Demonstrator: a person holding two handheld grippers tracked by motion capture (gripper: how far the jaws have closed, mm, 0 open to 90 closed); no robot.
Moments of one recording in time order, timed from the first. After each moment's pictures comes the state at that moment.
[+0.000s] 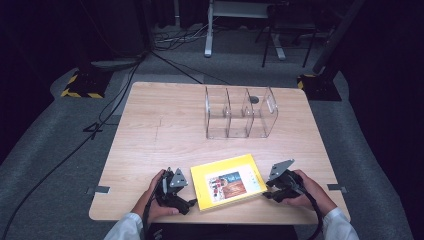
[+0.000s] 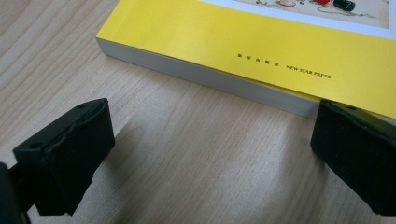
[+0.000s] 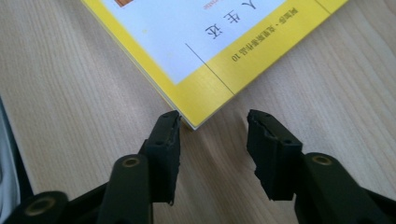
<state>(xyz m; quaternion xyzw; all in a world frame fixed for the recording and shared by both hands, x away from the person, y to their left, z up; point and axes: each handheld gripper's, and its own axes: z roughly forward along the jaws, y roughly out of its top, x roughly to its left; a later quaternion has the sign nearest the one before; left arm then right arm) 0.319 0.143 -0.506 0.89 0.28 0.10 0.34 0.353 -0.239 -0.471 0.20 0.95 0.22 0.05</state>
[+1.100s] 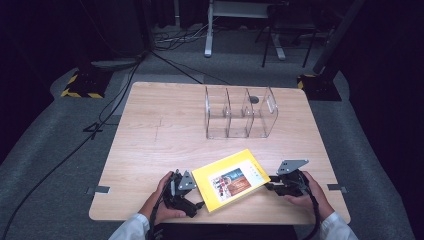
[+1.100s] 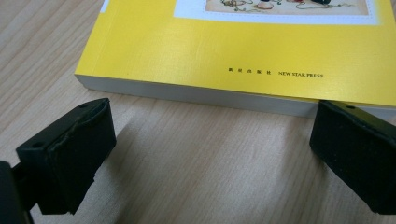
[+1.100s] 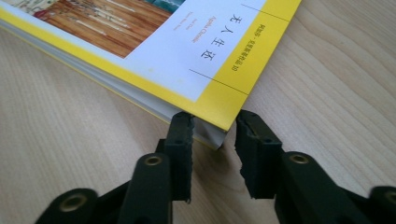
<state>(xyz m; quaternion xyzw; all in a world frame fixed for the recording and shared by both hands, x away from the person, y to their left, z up) 0.314 0.121 -0.506 0.90 0.26 0.09 0.34 0.352 -0.257 -0.475 0.27 0.91 0.31 0.10</state>
